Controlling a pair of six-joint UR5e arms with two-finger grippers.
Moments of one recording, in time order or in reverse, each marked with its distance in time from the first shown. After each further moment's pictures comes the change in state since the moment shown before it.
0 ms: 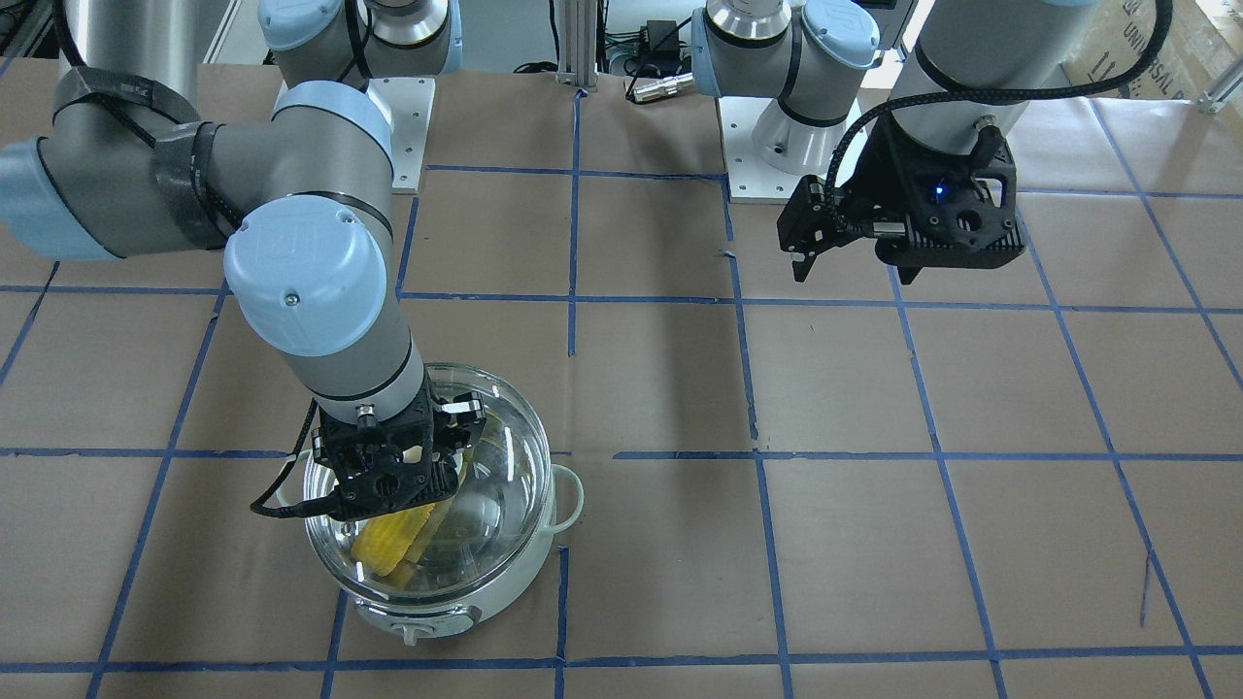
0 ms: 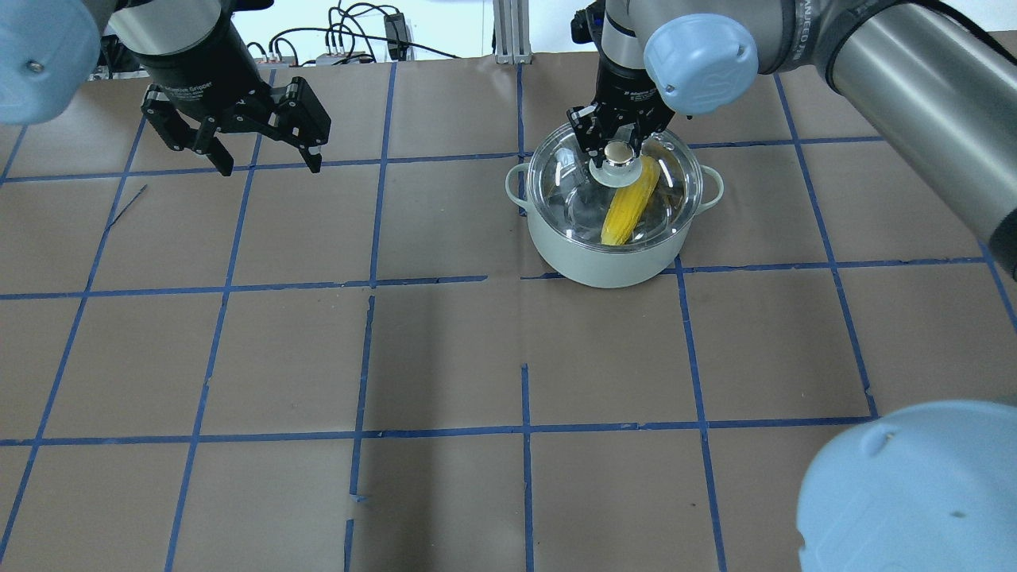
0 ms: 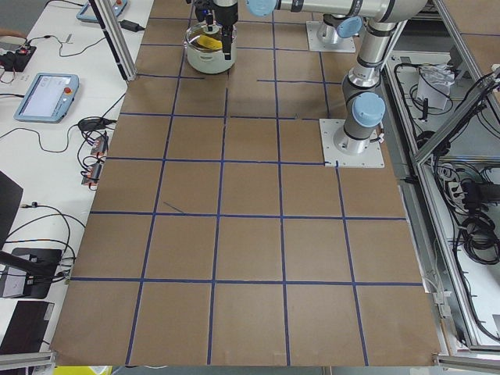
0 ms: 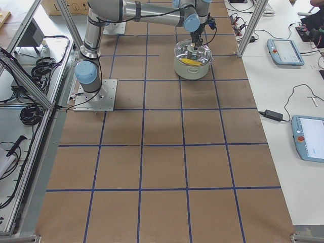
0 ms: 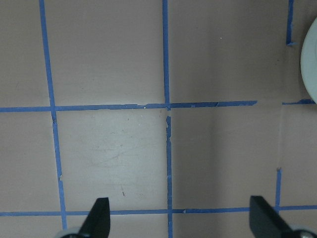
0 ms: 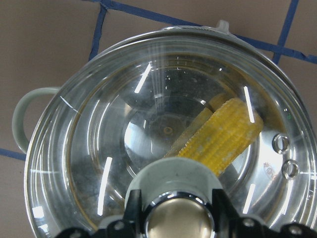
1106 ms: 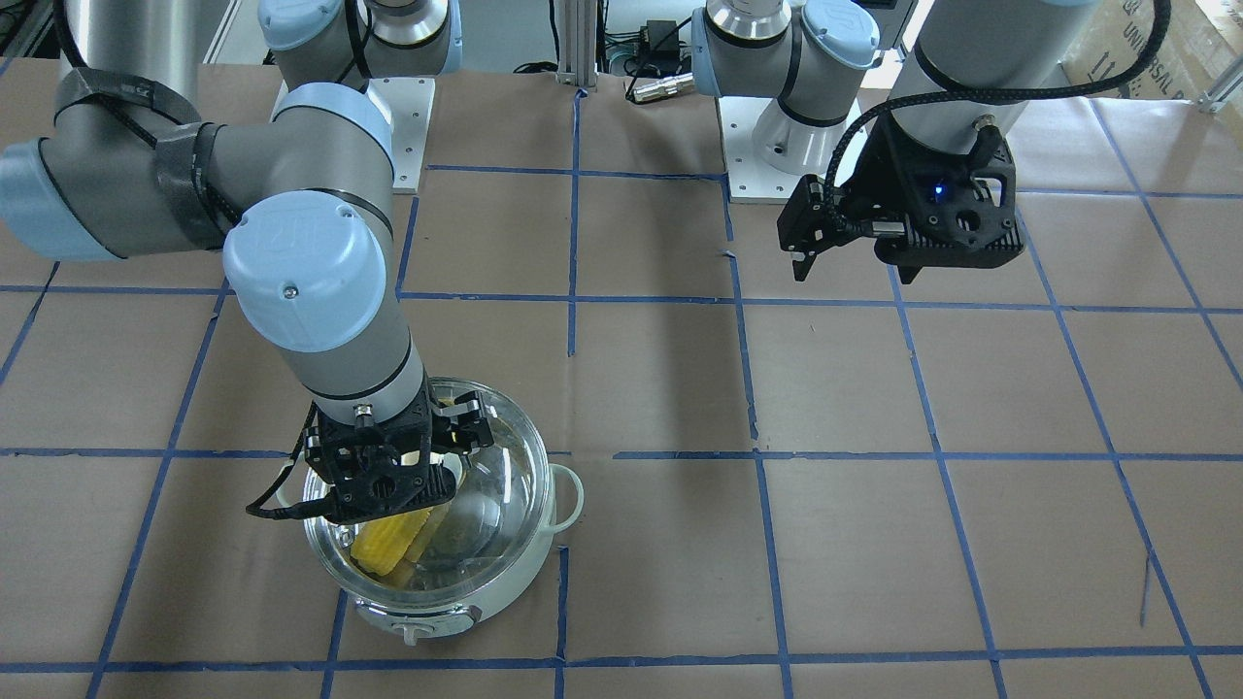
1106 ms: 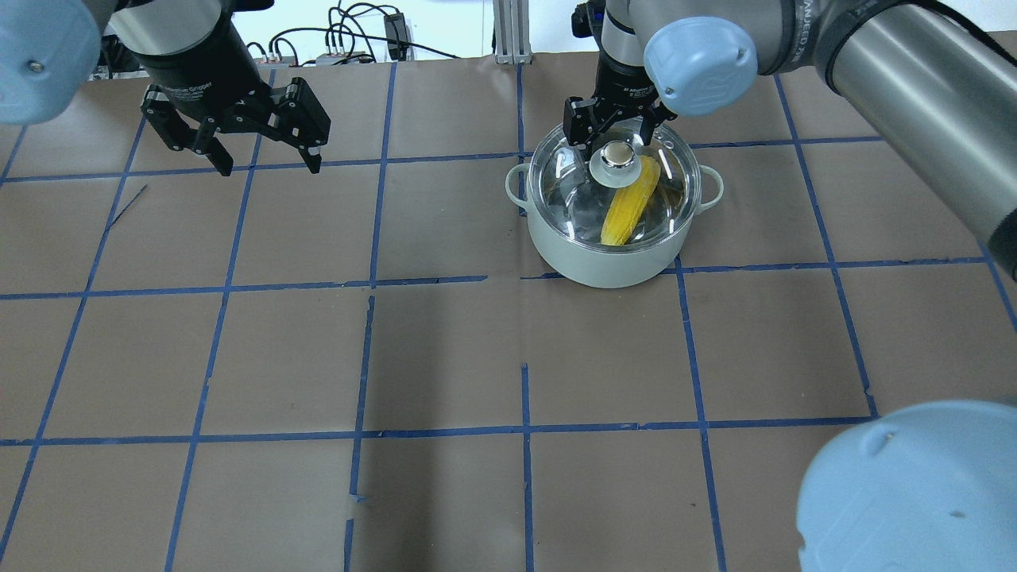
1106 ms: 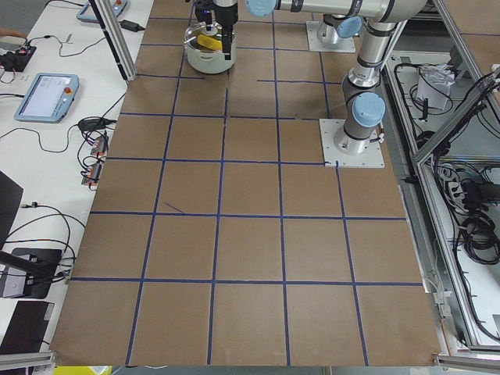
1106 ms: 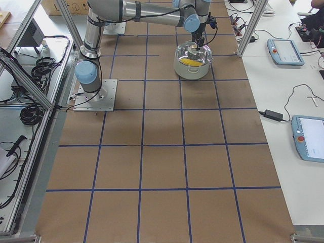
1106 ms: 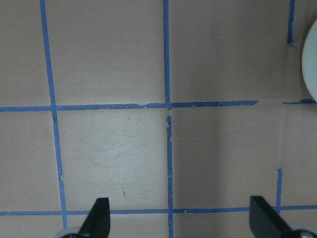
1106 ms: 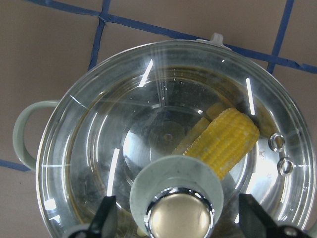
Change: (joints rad) left arm -0.001 0.000 0.000 -0.001 0.002 0.003; right arm 0.001 0.000 0.003 -0.034 -0.003 0.015
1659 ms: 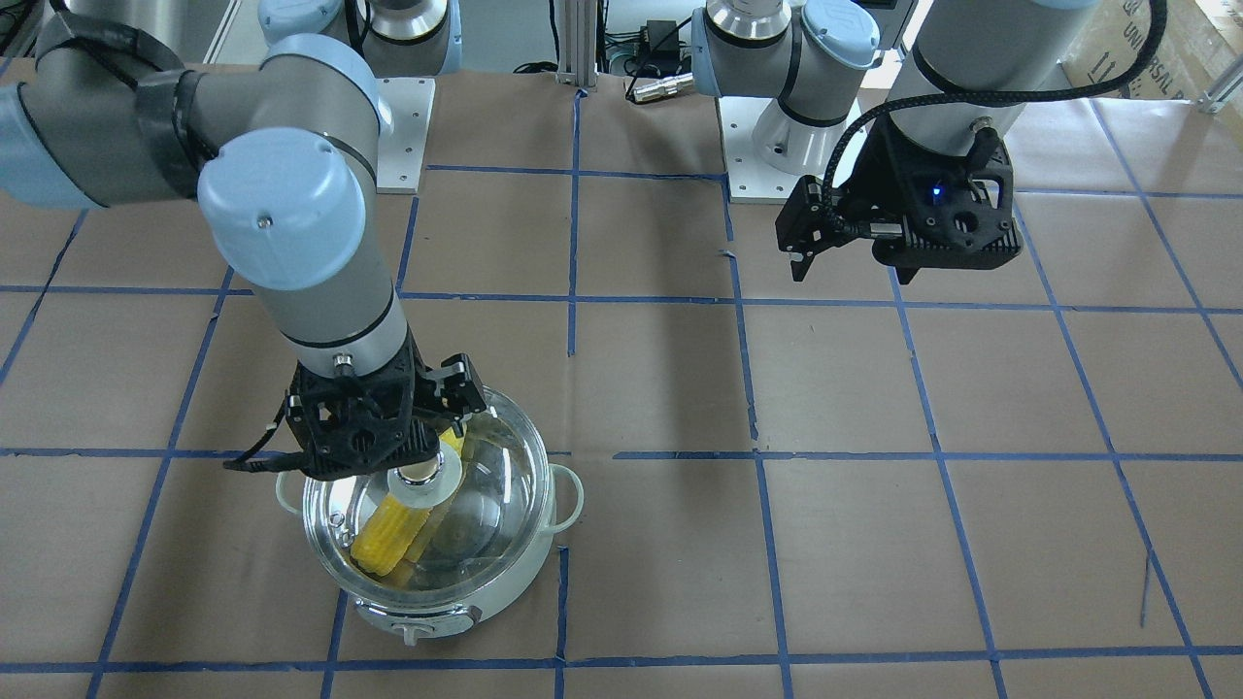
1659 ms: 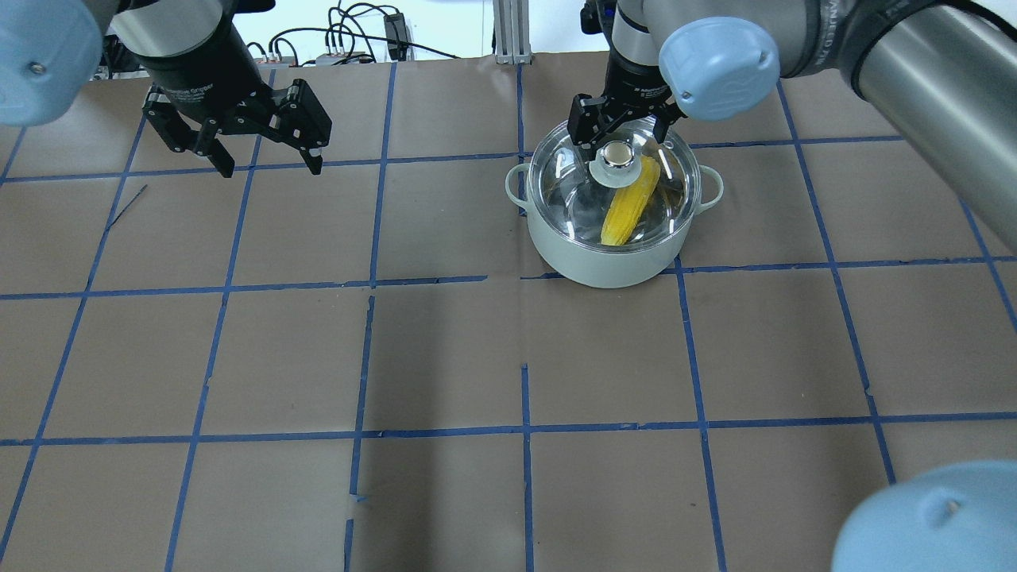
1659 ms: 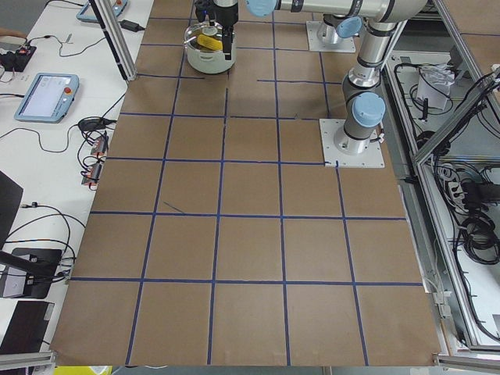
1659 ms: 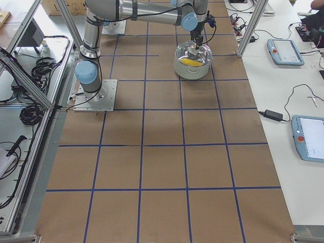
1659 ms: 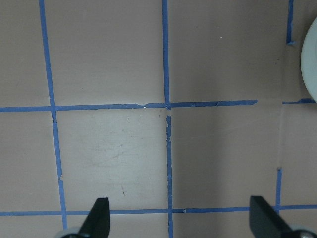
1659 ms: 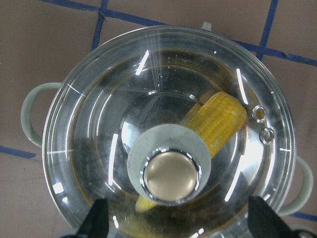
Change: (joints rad) left arm -0.001 0.000 -0.003 0.000 -0.002 -0.001; right arm -0.015 -0.101 0.076 0.001 -0.002 0.000
